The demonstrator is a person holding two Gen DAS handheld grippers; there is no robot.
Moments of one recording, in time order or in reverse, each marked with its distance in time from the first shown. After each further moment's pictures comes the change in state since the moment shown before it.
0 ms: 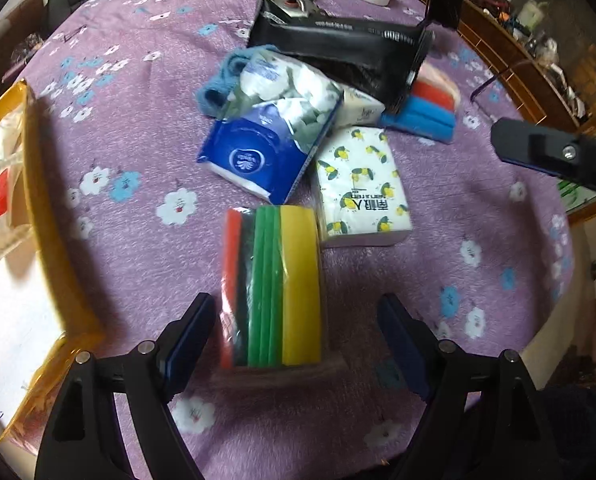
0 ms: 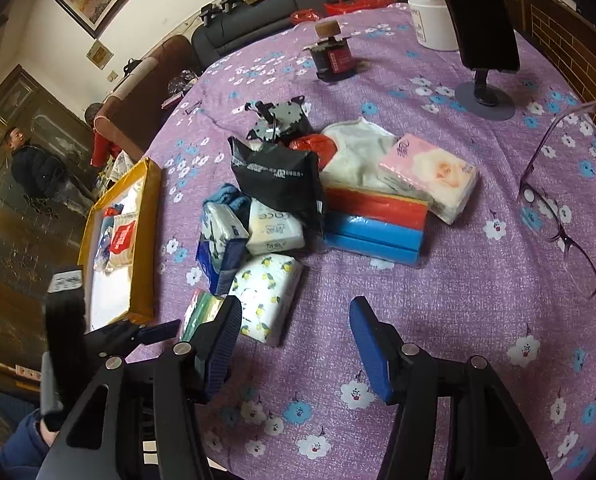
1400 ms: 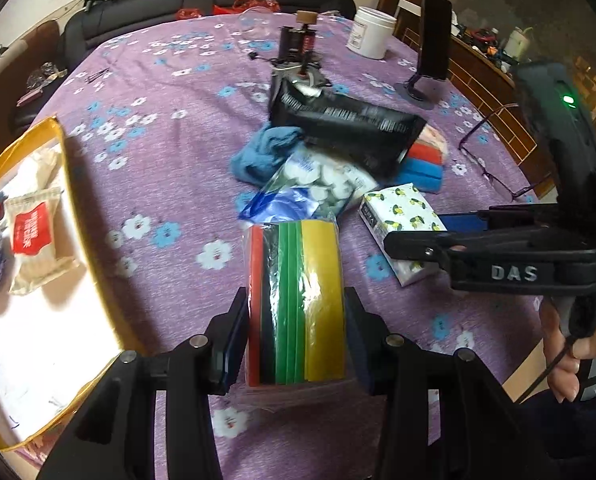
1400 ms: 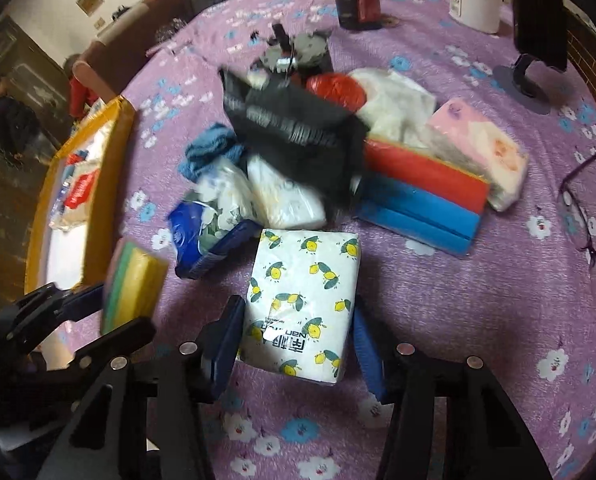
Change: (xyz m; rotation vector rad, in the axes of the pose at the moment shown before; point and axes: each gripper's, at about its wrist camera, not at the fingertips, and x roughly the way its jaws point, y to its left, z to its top) left arm -0.042 0.010 0.002 0.005 -0.177 -0.017; right arm 0.054 0.023 -0.005 -0.087 0.126 -0.105
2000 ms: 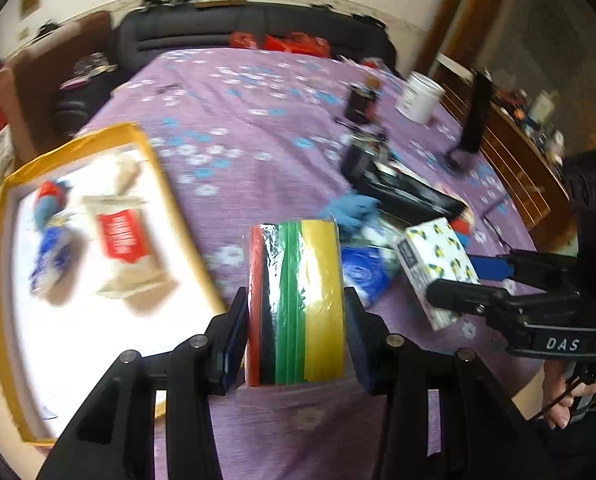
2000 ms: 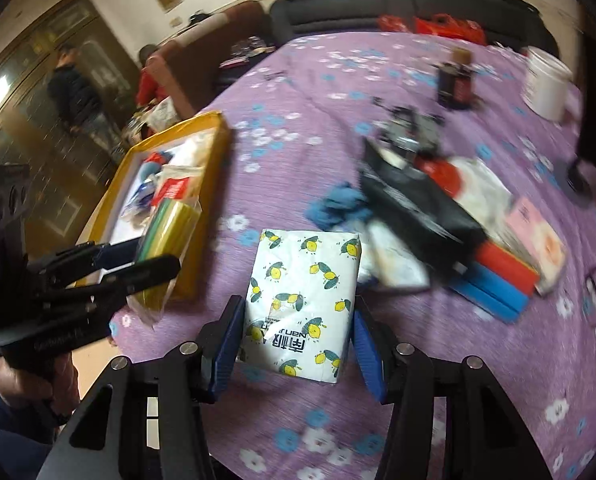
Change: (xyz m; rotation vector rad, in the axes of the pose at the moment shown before) left arm -0.061 0.073 0.002 -0.176 -0.141 0.054; right arm -0.030 0.077 0.010 -0.218 -0.111 0.117
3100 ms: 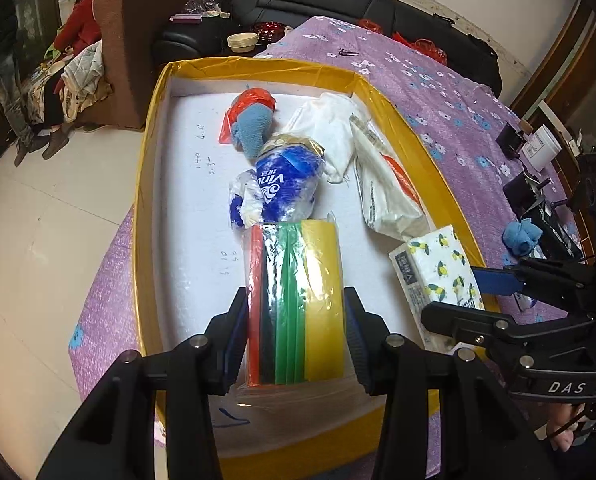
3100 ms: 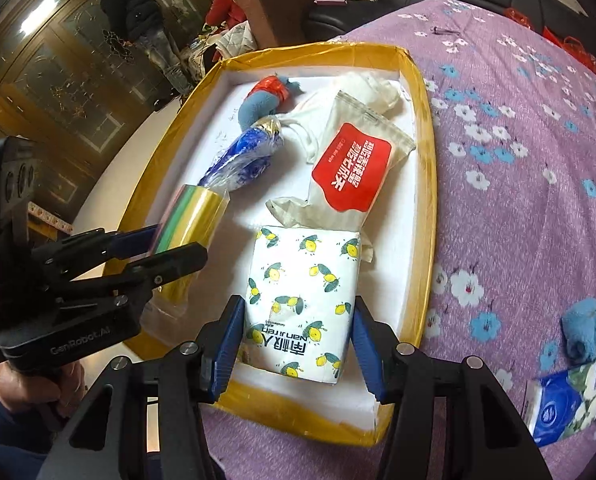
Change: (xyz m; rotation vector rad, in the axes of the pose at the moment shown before) left arm -0.014 0.186 -0.035 -0.259 0.064 0.172; right arm 0.158 0.160 0.059 -0.228 0.204 0.124
